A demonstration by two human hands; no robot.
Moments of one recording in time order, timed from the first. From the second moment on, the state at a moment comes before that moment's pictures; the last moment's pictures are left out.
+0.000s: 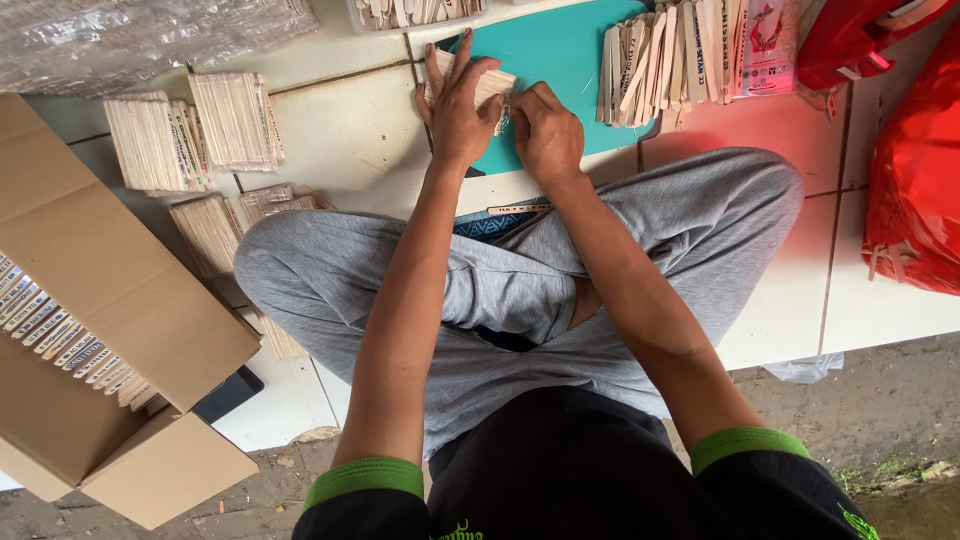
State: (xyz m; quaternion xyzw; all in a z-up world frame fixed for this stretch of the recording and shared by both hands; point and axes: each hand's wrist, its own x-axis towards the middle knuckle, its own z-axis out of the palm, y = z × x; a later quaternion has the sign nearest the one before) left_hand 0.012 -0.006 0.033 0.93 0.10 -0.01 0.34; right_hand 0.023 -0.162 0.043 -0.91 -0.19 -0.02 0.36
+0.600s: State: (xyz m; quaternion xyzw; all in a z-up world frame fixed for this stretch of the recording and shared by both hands) left_hand 0.009 0.008 0.012 0.94 0.03 -0.03 0.34; right_hand 0.004 -0.202 0.055 -0.94 -0.23 -0.01 0.25
